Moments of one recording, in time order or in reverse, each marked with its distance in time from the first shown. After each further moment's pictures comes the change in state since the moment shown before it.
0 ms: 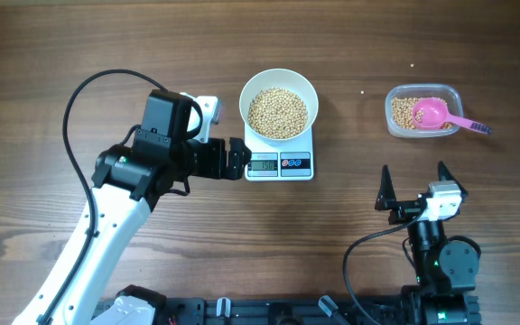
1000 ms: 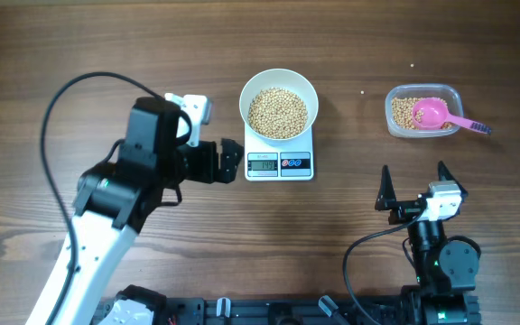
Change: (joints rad) left arm 0.000 -0.130 0.000 0.000 -0.077 0.000; right arm 0.000 0.000 0.000 0.000 0.000 0.000
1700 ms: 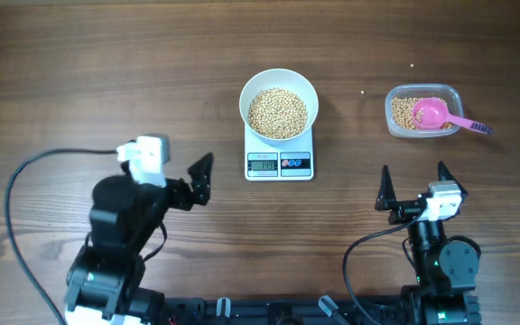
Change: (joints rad) left arm 0.130 -0.505 -0.525 0.492 -0.088 0.000; right arm 0.000 0.000 0.000 0.000 0.000 0.000
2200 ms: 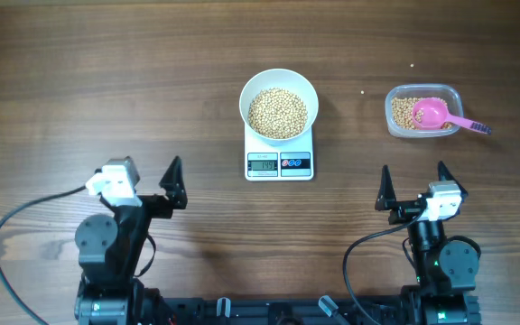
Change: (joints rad) left arm 0.208 -0.266 -0.253 0.166 -0.001 0.000; right arm 0.000 0.000 0.000 0.000 0.000 0.000
